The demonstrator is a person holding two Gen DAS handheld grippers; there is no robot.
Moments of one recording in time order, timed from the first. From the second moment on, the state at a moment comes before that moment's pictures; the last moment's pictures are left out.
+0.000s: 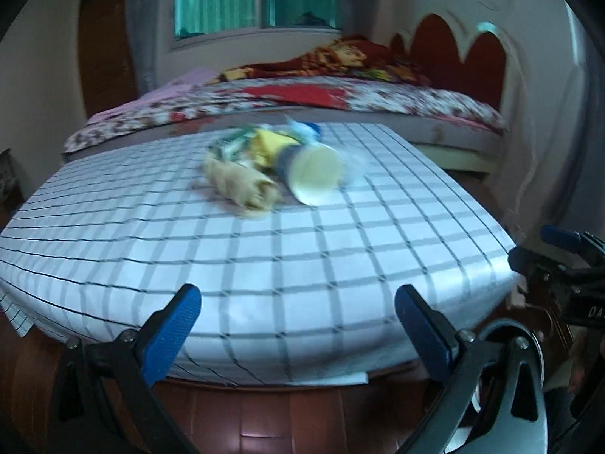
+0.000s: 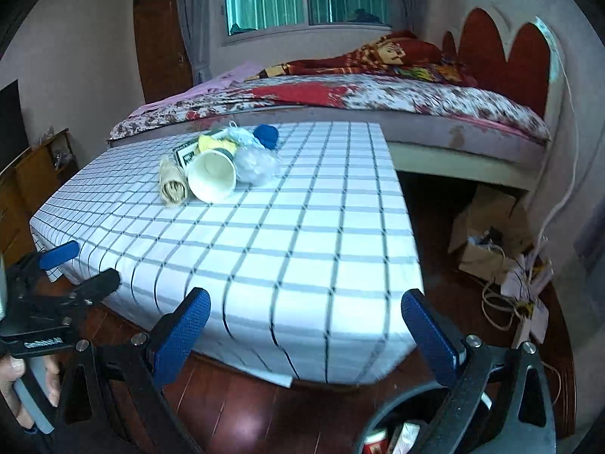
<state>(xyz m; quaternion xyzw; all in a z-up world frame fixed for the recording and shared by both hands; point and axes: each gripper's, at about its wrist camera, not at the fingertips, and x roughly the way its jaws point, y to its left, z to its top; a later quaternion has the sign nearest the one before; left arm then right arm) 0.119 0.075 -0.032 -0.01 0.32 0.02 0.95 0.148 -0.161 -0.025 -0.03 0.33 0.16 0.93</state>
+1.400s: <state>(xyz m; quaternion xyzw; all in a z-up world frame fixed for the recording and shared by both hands) 0.250 0.167 -0.070 -0.08 0.40 0.03 0.91 0.308 -0.019 -0.068 -0.04 0.40 0.27 0.87</state>
